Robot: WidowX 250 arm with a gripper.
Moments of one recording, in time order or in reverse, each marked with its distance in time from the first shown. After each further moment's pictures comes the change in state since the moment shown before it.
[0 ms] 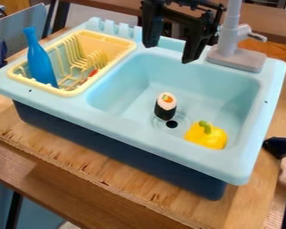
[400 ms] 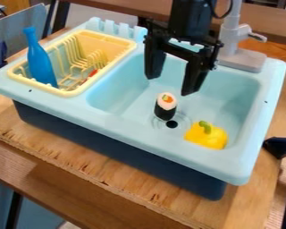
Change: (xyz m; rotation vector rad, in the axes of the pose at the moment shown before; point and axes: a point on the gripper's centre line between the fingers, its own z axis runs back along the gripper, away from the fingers) arm -0.011 -0.021 -0.030 -0.060 -0.024 -0.127
